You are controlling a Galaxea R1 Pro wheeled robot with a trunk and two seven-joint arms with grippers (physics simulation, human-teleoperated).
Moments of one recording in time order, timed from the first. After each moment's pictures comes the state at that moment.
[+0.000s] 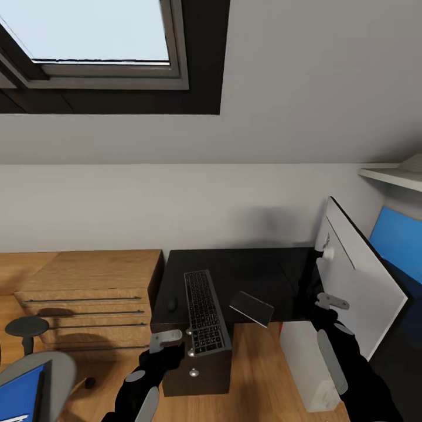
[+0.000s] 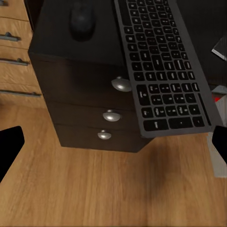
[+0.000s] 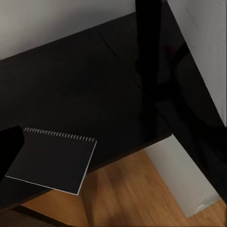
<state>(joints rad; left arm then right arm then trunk) -0.13 -0.09 -0.26 -1.37 0.33 0.49 0.39 -0.38 -0.06 -0.13 -1.21 -0.27 0.38 -0.20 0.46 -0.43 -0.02</state>
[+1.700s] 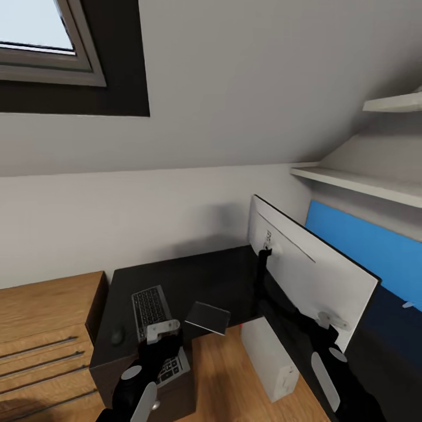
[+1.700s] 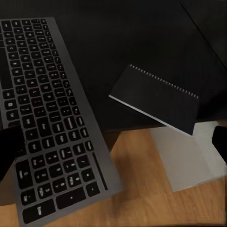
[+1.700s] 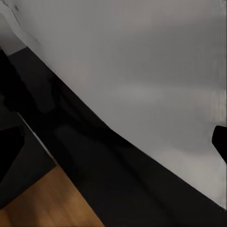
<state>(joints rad) -0.13 -0.09 -0.27 -1.44 0.33 0.44 0.39 -0.38 -0.05 -0.13 -0.92 -0.27 0.02 -0.20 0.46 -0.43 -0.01</state>
